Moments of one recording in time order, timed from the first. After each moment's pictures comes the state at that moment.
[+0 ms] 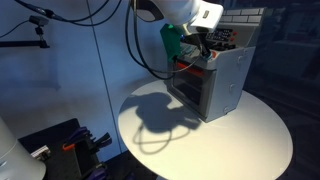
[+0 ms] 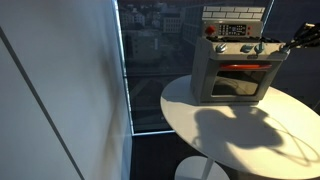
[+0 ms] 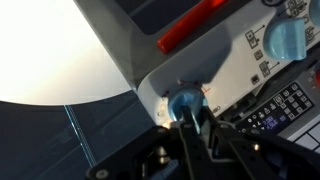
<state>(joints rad) -0.07 0.08 -0.09 -2.15 1.39 2.89 -0.75</state>
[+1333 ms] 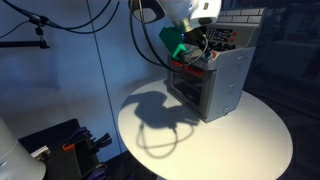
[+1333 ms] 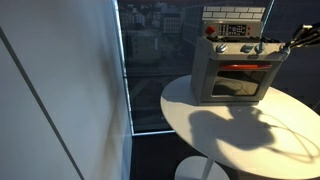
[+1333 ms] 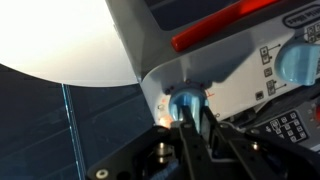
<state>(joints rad) -0.06 0.07 -0.09 -2.16 1.17 2.94 -0.75</state>
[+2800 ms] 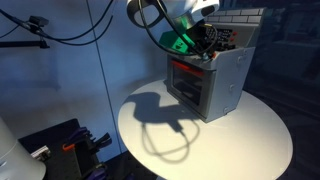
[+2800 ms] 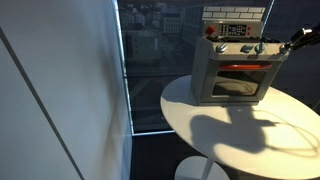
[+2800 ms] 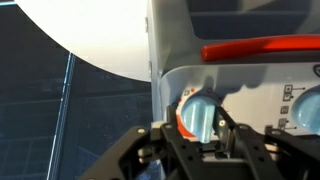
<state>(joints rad) -0.05 0.07 -0.10 -2.21 0.81 3.00 -0.74</state>
